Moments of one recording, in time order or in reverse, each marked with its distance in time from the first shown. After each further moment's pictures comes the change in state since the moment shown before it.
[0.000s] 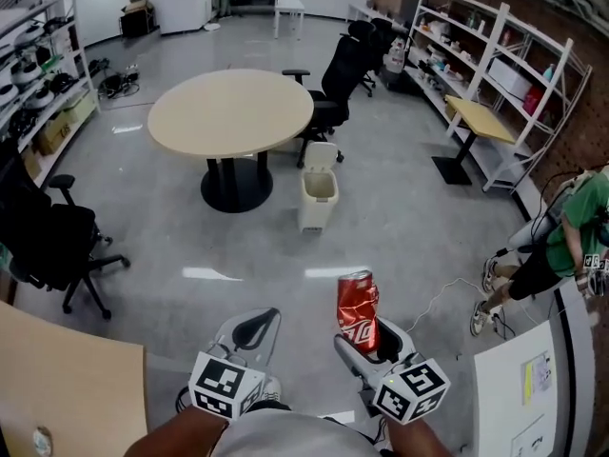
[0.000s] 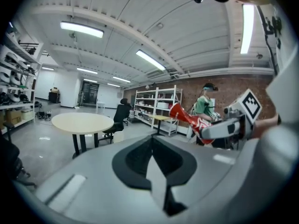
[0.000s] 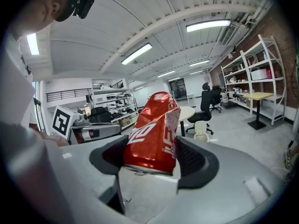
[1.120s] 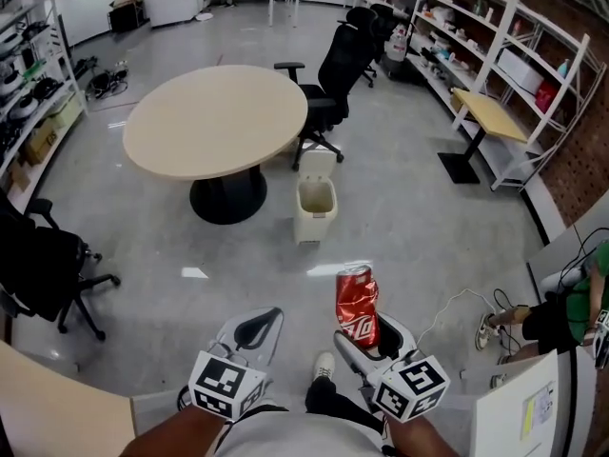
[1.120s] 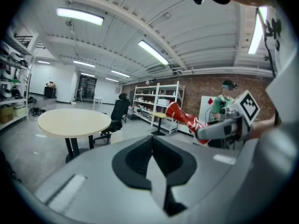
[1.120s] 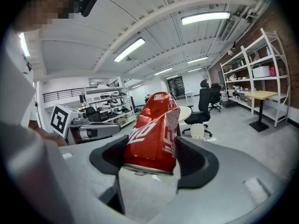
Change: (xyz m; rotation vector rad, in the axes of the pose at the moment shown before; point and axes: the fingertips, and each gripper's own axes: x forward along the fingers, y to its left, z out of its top) left arm 0.132 0.068 0.024 -0.027 0.051 -0.038; right arm 0.107 -0.101 0.045 0.008 0.026 -0.017
